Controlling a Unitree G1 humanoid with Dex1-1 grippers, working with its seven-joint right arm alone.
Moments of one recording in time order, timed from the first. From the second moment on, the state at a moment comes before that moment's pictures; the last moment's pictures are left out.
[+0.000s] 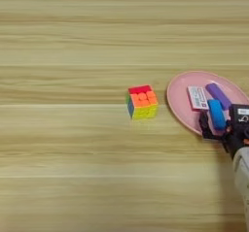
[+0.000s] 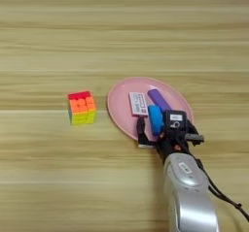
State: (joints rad) arm 0.16 -0.16 -0.22 -0.24 0.03 0.43 0.08
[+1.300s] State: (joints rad) arm 0.13 -0.19 -0.20 -0.15 0.02 0.38 0.10
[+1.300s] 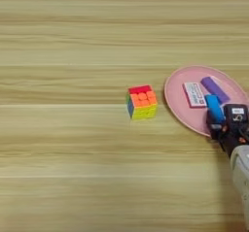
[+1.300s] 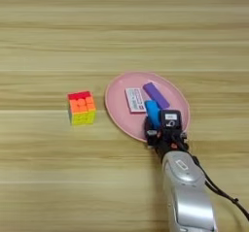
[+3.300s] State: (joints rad) arm 0.16 -0.14 -0.16 -0.33 0.07 0.35 0.14
